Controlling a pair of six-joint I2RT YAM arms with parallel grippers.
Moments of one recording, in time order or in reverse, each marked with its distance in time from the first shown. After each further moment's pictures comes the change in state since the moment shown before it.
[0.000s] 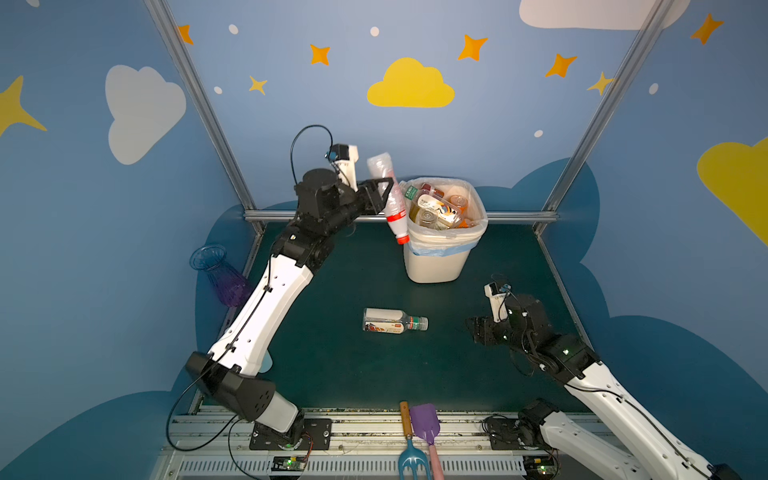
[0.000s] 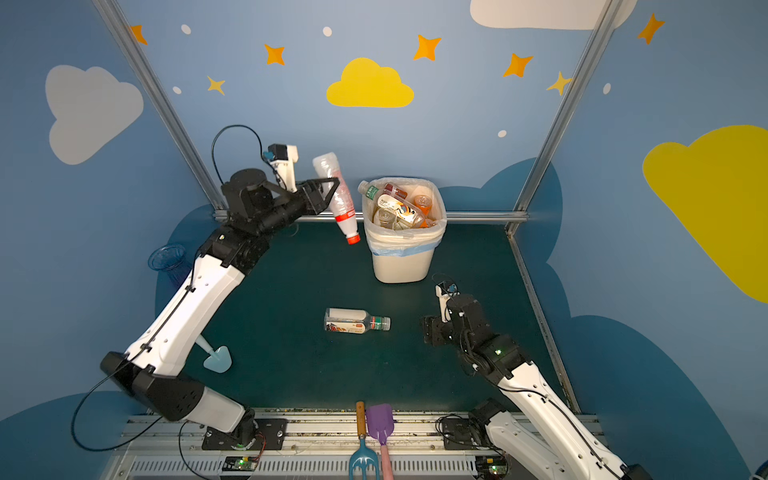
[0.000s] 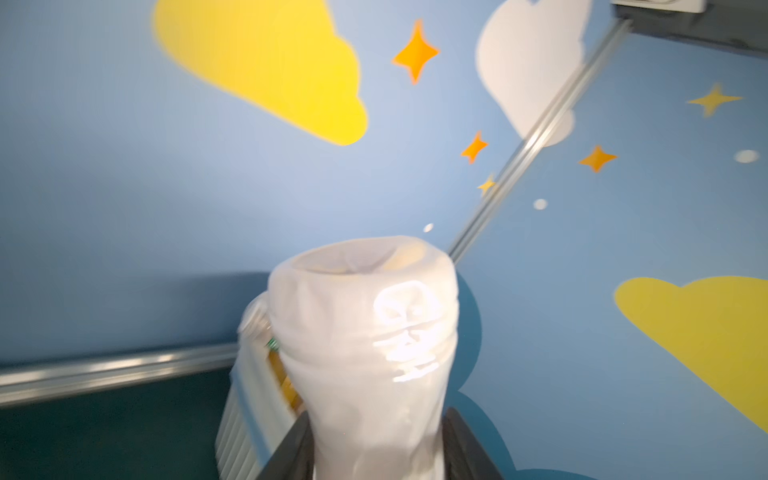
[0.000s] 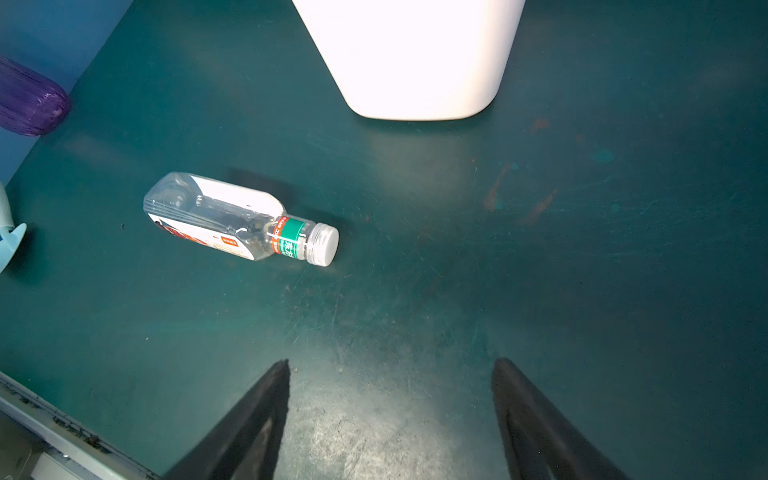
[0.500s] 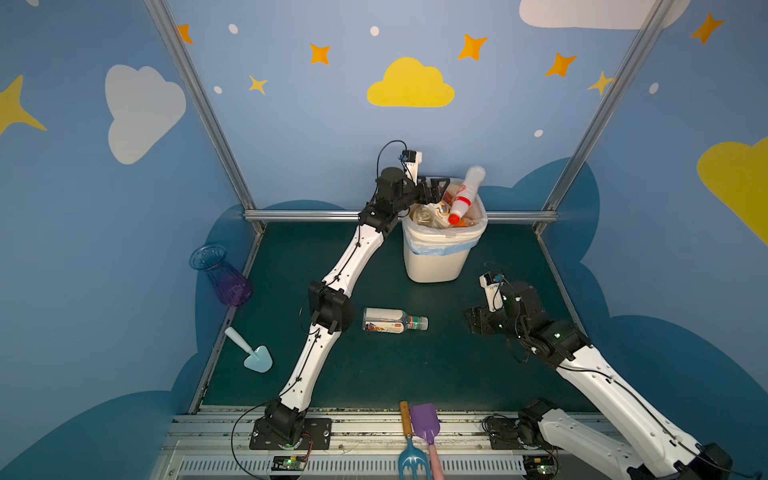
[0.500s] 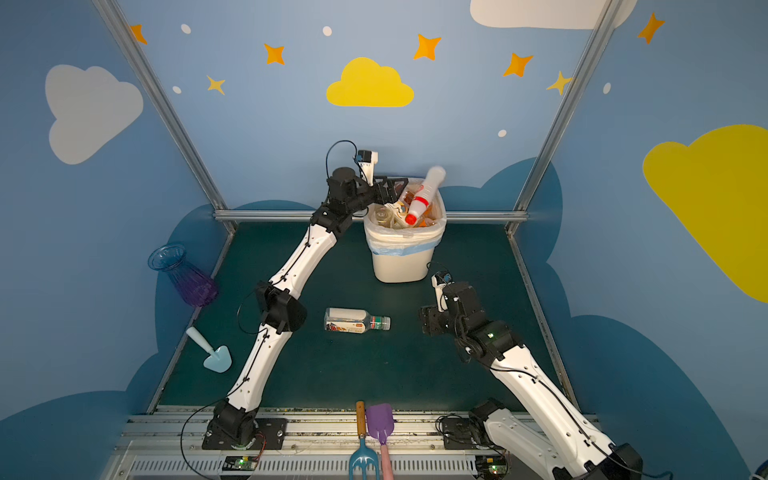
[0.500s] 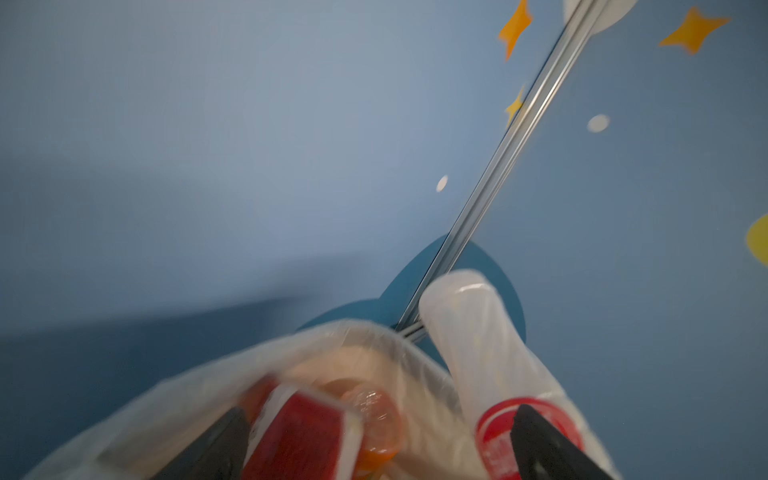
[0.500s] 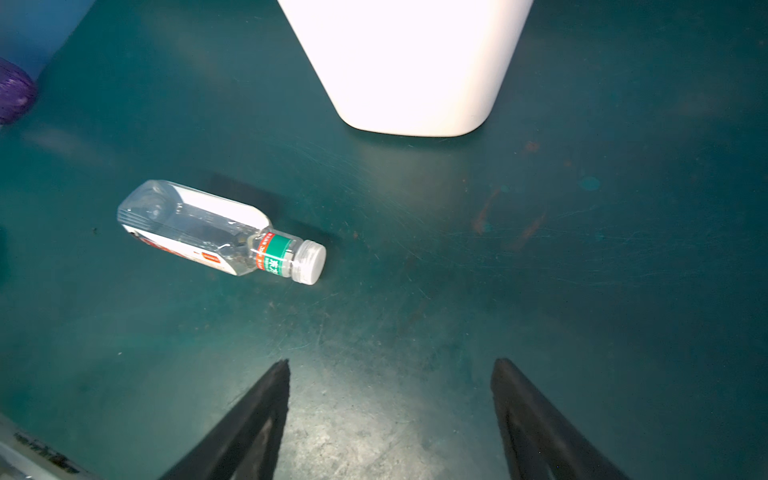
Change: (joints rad) left arm -0.041 0.966 0.819 0.087 0.100 0.050; right arm -0.043 0.108 0.061 0.016 0.000 -0.078
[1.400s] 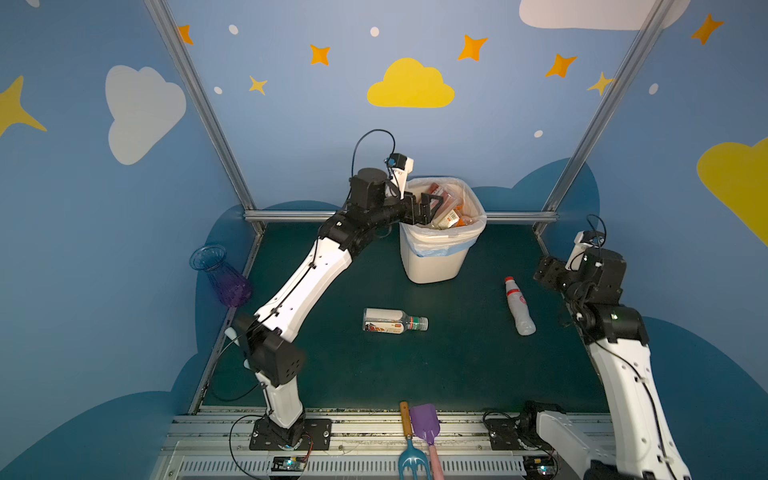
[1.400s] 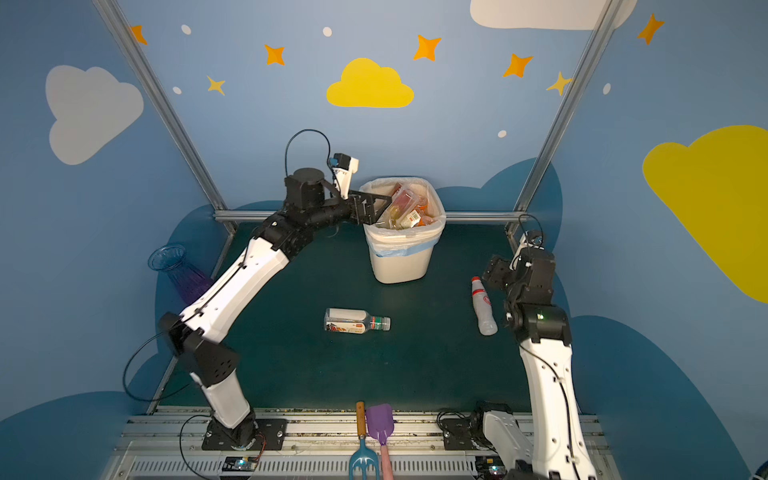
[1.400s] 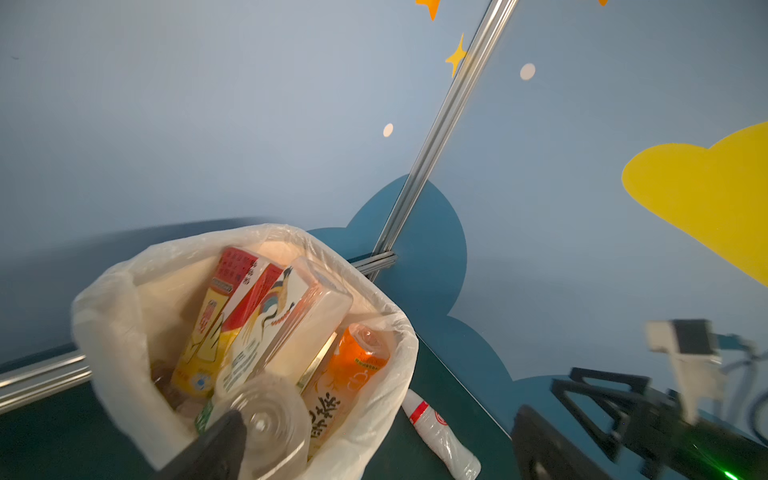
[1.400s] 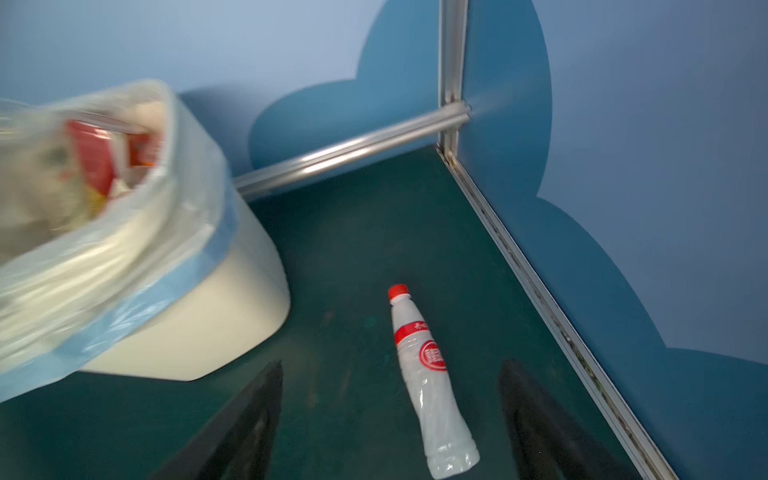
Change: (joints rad) left arm -0.055 -0.892 -0.869 -0.193 -0.070 0.074; right arm -0.624 0.135 0.311 0.028 0.018 -0.001
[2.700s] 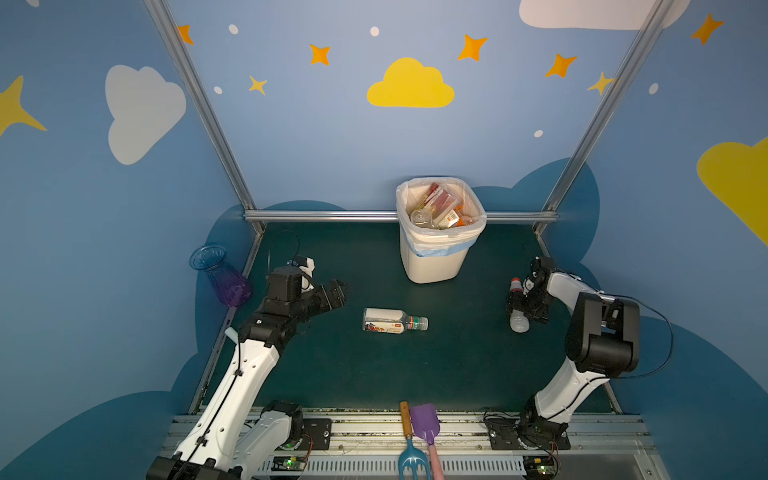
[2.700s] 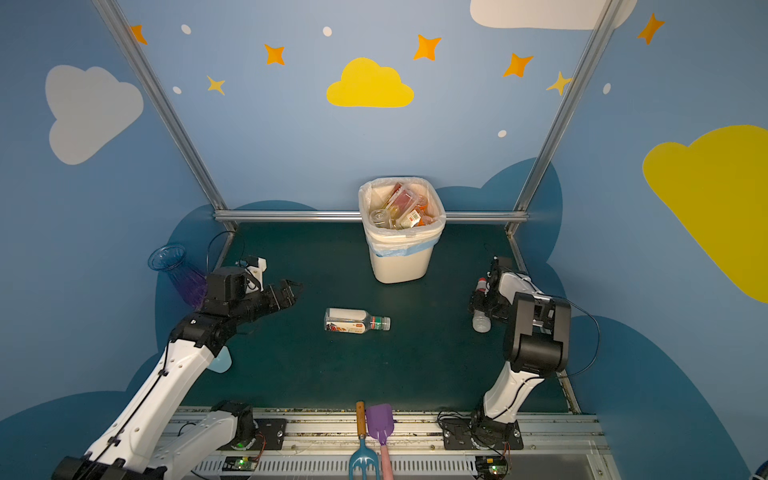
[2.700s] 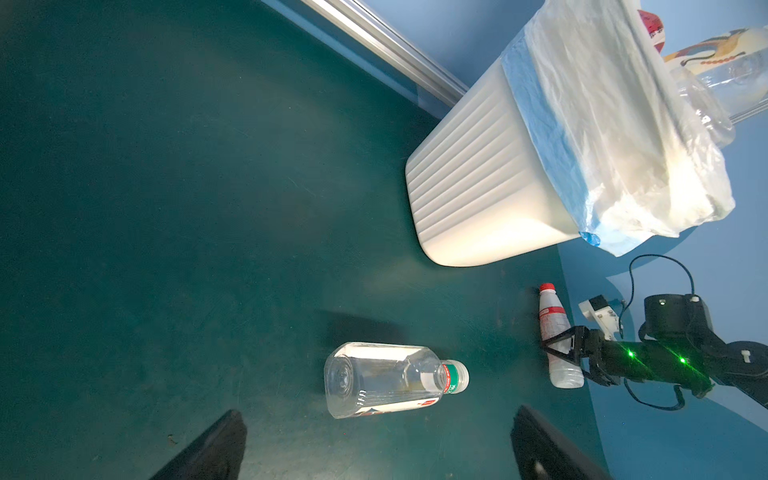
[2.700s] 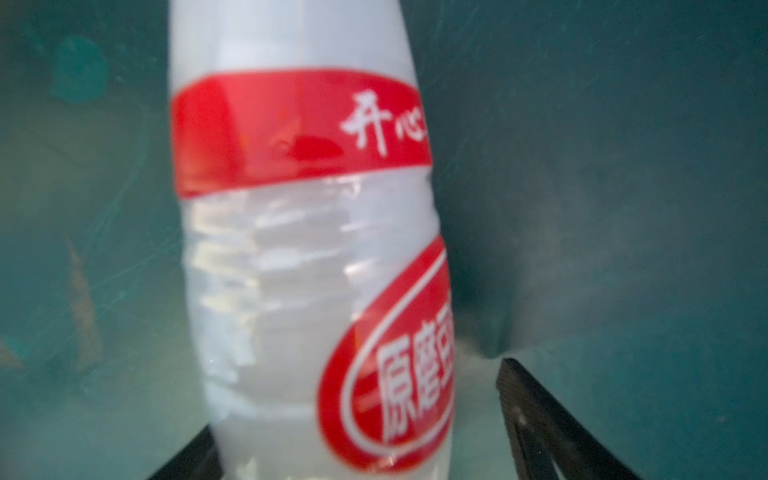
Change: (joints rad) left arm 0.373 -0.740 -1.015 -0.176 0.009 -0.194; right arm -0.044 0.740 -0.005 -0.119 -0.093 -0.088
